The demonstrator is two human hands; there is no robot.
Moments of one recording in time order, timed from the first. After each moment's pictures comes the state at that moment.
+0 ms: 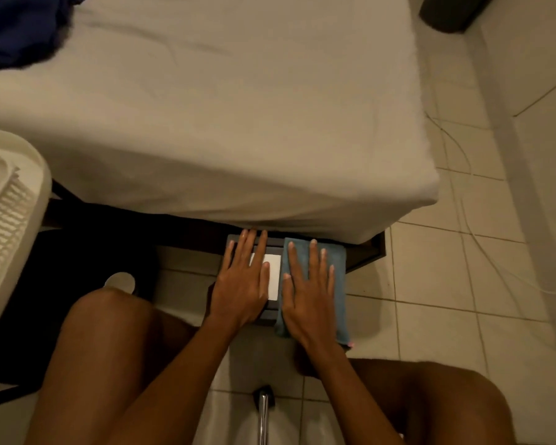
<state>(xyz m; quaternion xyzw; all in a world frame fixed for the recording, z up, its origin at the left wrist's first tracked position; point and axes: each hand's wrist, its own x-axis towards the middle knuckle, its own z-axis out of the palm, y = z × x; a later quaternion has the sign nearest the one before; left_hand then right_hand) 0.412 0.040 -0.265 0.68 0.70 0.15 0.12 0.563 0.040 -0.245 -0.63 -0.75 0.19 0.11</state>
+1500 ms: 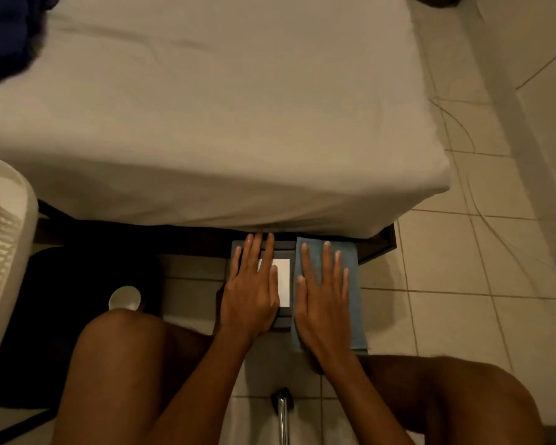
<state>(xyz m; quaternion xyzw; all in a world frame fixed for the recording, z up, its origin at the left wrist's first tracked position) 0.412 0.040 -0.260 0.69 0.70 0.16 0.12 0.556 0.036 -0.245 -0.66 -0.72 0.19 0.13</state>
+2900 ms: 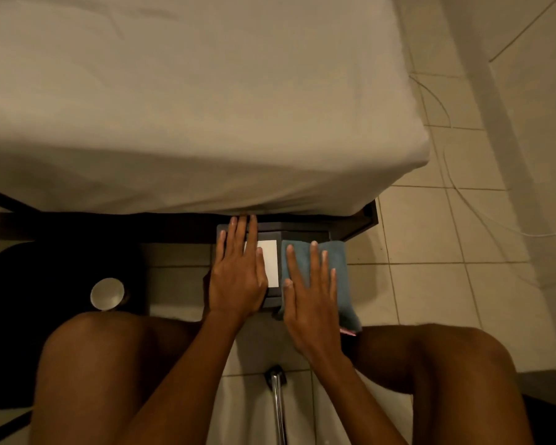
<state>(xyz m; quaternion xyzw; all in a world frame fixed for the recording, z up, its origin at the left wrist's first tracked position) 0.411 0.041 -0.262 0.68 0.70 0.15 0.12 0.560 0.000 -0.247 -0.67 -0.71 0.20 0.11</state>
